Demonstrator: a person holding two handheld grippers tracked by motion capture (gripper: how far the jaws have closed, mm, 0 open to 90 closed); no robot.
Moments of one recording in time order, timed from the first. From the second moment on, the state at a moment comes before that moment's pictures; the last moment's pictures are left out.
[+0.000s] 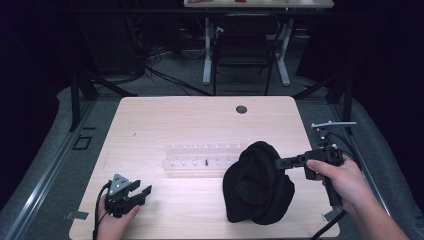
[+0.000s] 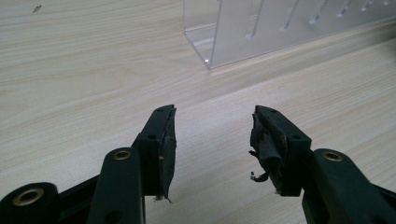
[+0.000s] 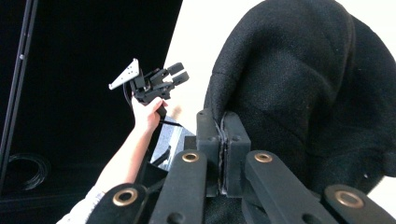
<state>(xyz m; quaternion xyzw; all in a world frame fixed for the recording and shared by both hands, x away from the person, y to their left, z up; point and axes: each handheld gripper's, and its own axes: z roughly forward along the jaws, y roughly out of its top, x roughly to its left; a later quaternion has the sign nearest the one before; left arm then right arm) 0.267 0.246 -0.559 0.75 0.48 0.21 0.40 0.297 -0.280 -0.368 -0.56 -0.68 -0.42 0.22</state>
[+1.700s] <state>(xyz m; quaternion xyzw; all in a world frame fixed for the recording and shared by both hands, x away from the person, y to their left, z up) 0.268 0.245 -0.559 0.75 0.48 0.20 0.40 0.327 -0.281 -0.310 -0.54 -0.63 -0.52 0.20</state>
